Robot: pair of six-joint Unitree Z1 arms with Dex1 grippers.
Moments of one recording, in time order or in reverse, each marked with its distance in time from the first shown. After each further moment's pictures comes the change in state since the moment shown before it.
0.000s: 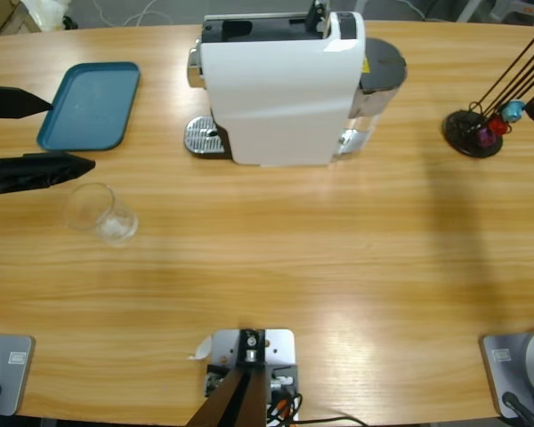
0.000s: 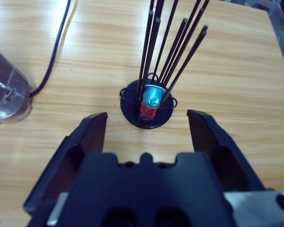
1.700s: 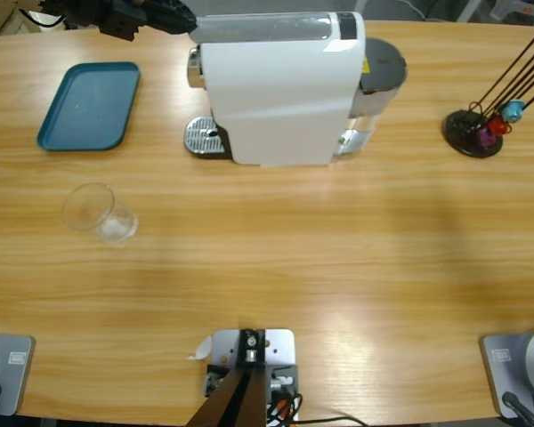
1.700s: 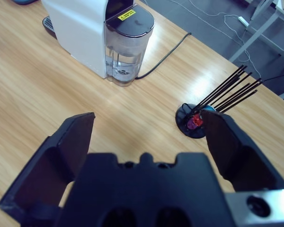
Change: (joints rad) arm 0 0.192 0.527 -0.396 -0.167 -0.272 -0.849; arm 1 0.422 -0.506 -0.206 0.548 0.086 -0.215
